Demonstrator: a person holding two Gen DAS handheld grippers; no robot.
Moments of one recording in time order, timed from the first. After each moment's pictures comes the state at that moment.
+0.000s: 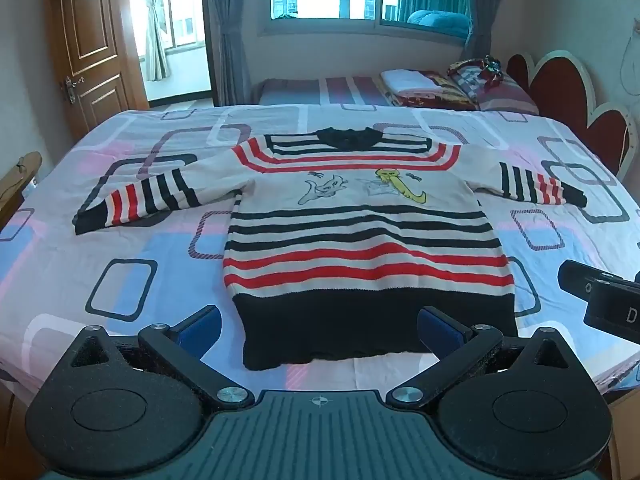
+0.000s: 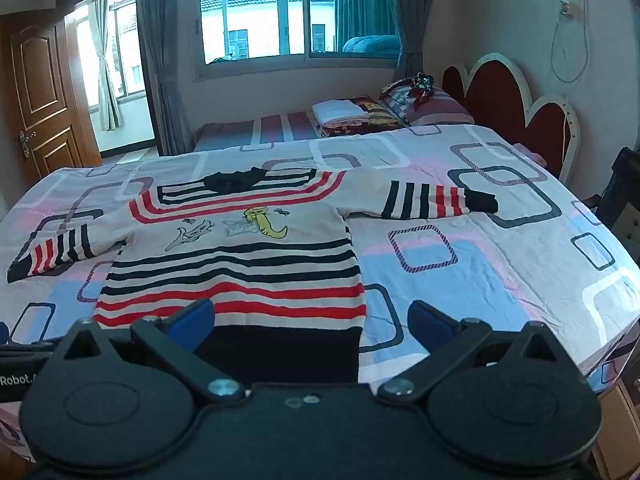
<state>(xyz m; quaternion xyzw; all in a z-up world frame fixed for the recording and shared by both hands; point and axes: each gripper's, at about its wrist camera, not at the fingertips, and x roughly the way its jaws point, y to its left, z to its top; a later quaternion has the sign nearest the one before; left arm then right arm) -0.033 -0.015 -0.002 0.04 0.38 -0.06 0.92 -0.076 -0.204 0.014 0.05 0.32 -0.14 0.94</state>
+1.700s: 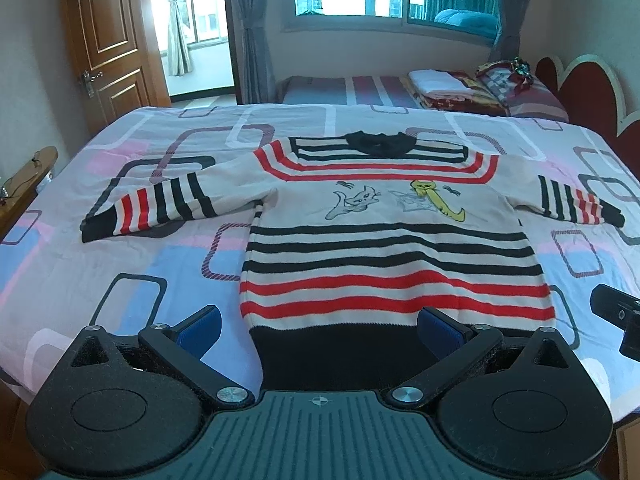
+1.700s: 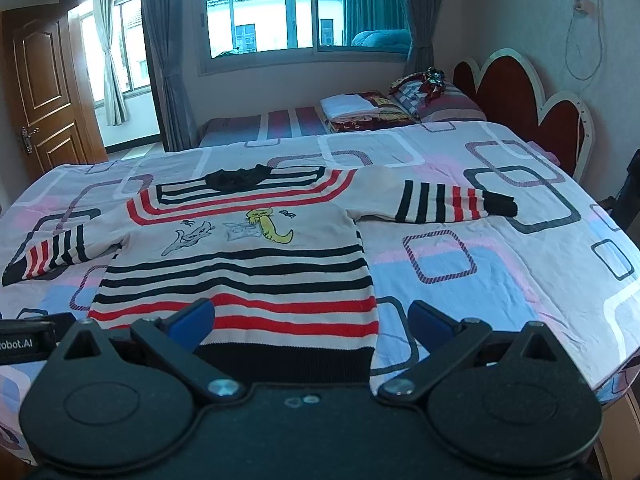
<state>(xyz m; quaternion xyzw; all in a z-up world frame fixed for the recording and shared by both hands) 0.026 -0.018 -0.017 0.03 0.38 -0.02 0.92 -0.037 -0.217 -0.001 0.02 0.34 -0.13 0.93</state>
